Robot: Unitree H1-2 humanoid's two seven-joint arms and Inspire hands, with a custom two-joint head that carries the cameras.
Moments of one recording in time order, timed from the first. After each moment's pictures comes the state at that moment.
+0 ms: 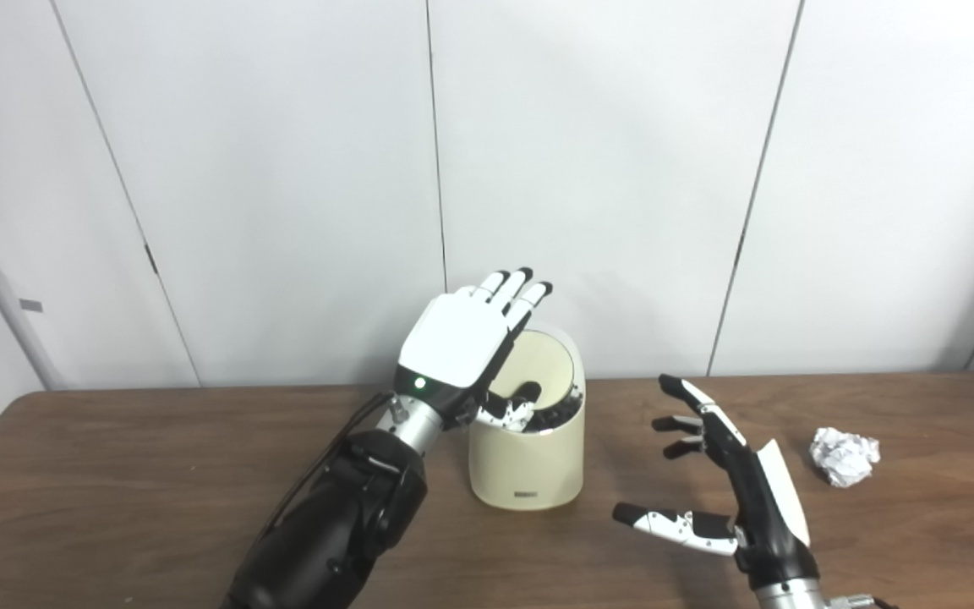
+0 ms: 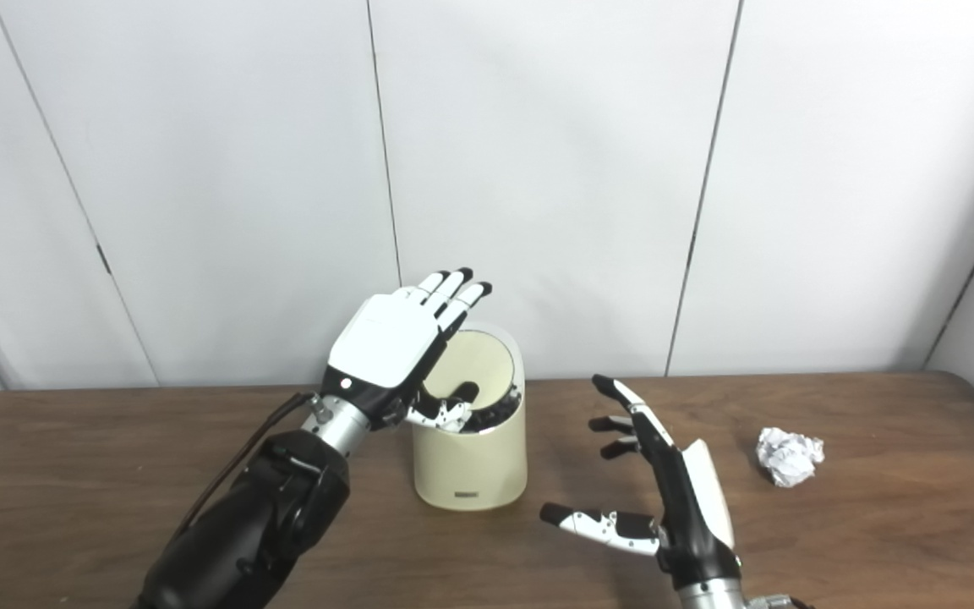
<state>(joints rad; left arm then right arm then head) -0.74 0.22 -0.53 0.21 1.06 0.10 0.04 -0.15 -0.11 0.00 -0.06 -0.40 -0.25 -0.13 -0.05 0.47</state>
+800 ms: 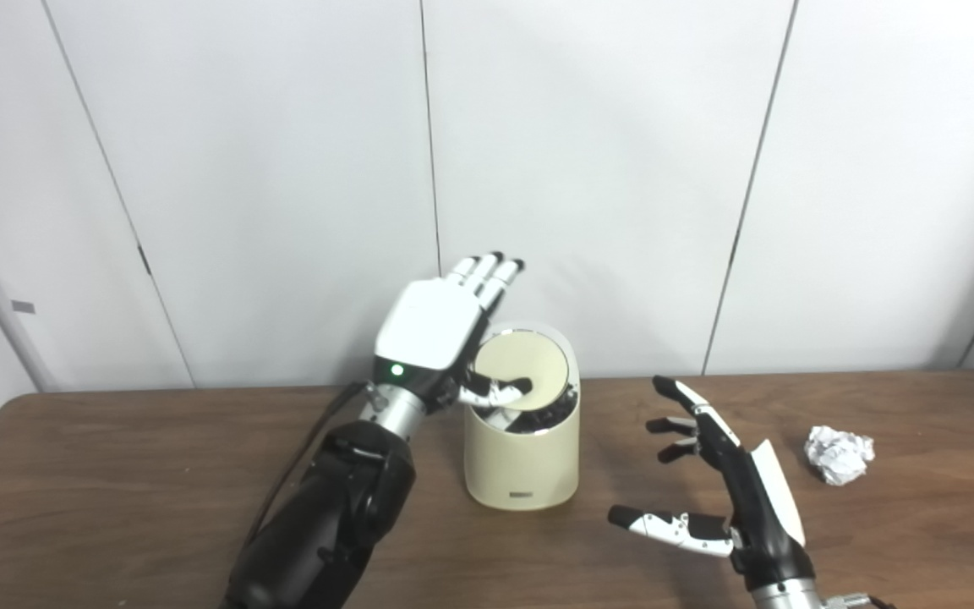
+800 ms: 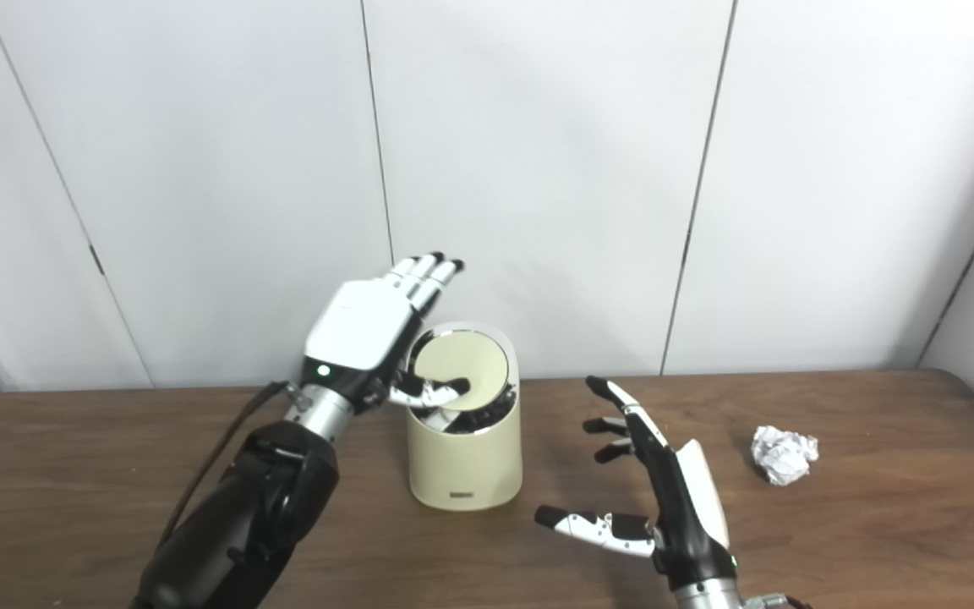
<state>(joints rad) -0.72 0.18 -0.37 0.20 0.93 0.10 0.07 -0.15 -0.11 0.01 -0.06 -0.39 -0.24 -0.11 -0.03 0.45</state>
